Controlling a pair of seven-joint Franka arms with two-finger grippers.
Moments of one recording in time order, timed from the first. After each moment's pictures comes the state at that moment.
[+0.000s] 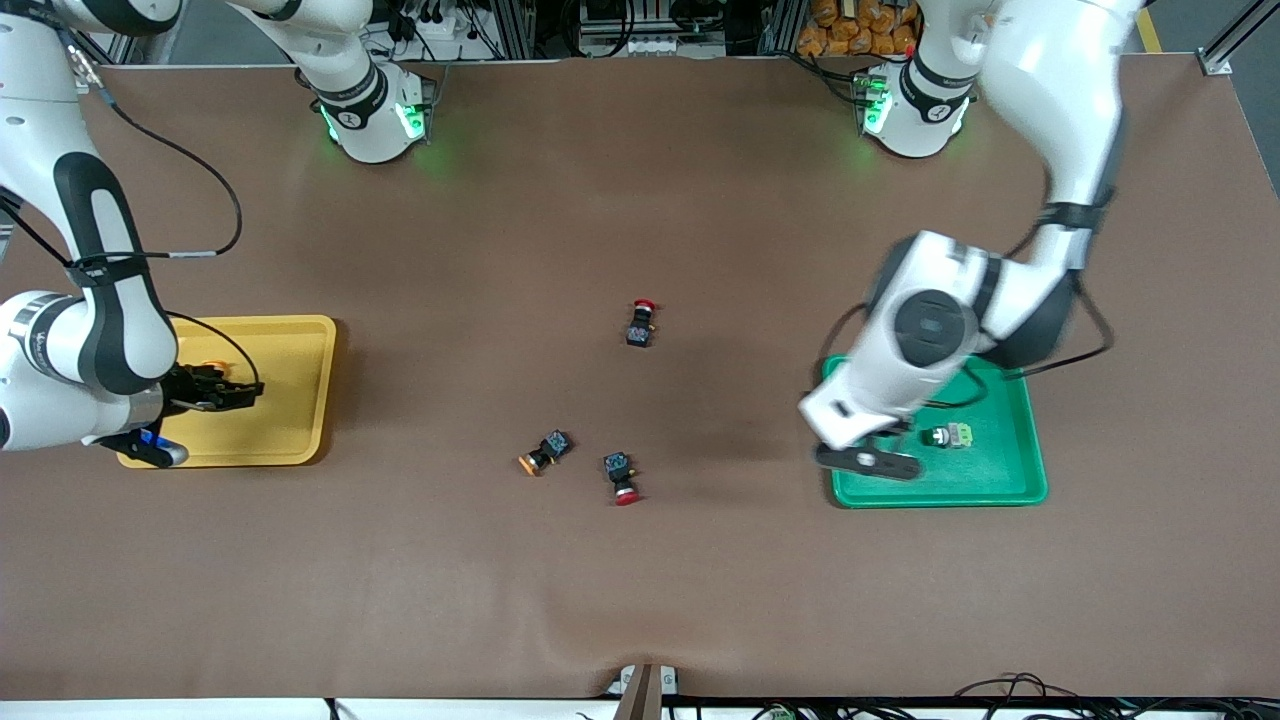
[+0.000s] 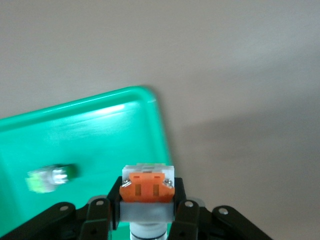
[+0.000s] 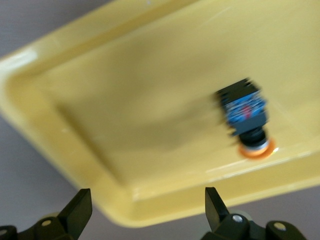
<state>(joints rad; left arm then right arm) -0.18 0.50 -0.18 -1.62 0.16 2.10 -0.16 -0.29 0.60 0.10 -1.63 0.00 1.77 0.19</state>
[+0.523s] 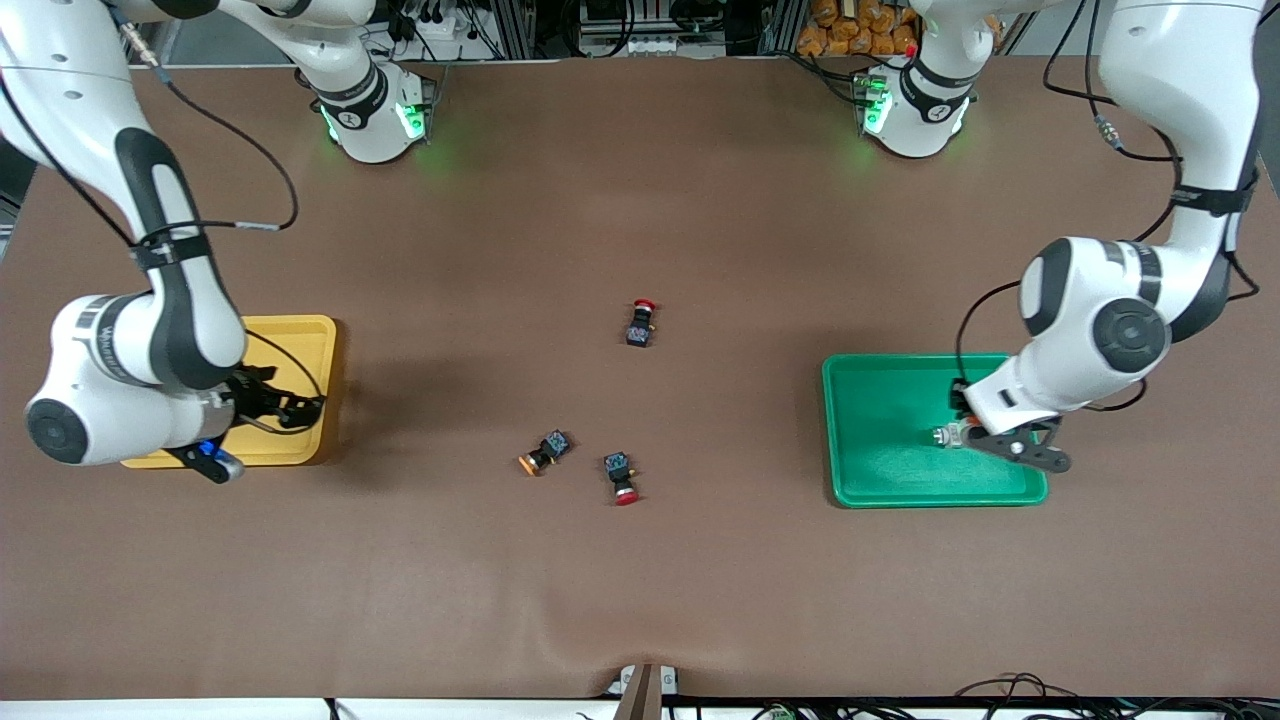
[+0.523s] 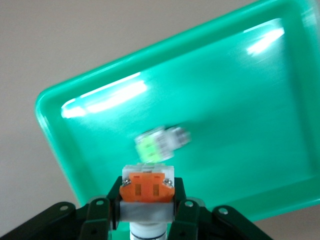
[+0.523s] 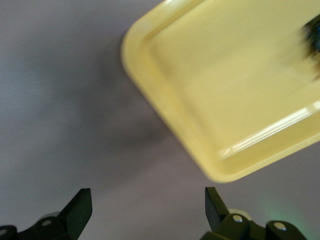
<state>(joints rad) 0.15 0.39 -0.19 -1.95 0.16 2.34 0.23 -0.09 0.56 0.11 -1.60 0.09 1.74 0.58</state>
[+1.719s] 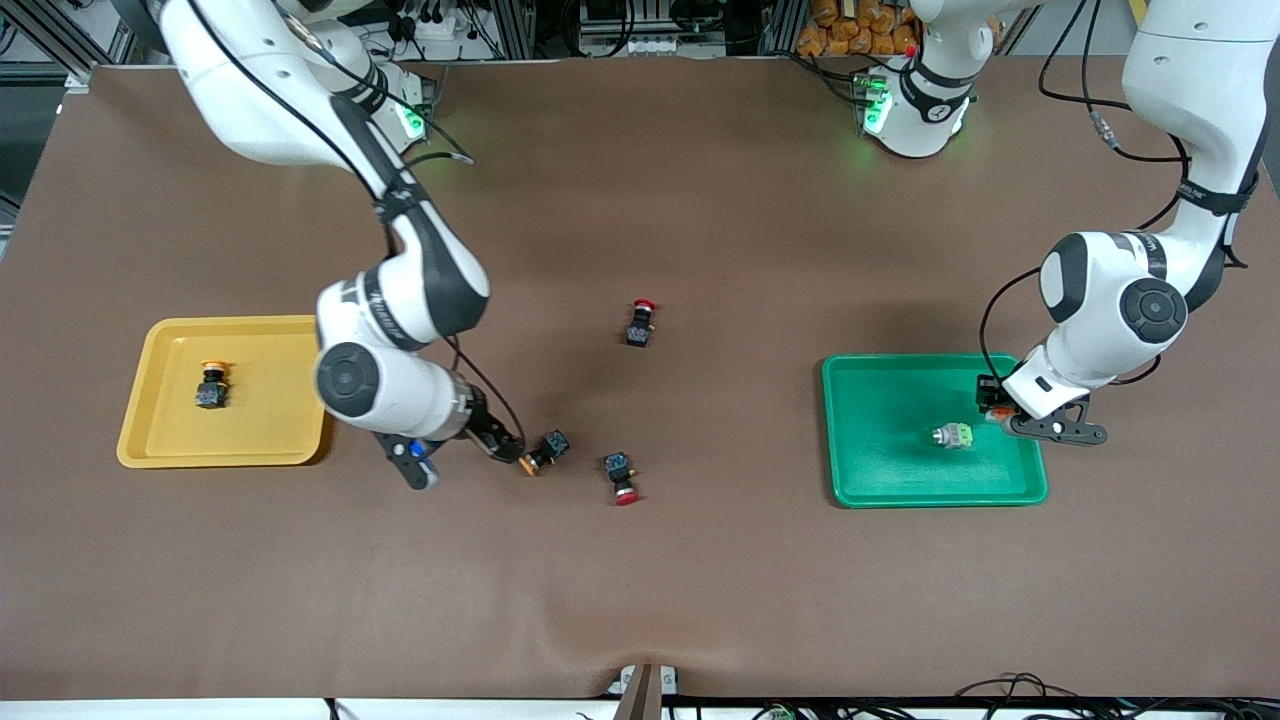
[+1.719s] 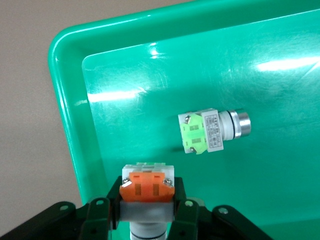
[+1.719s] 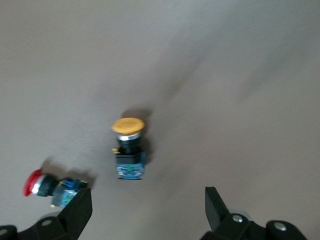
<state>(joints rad) 0.24 0.40 -0.20 -2.11 0.16 2.56 0.10 0.34 0.67 0.10 -1.46 0.17 2.13 1.20</state>
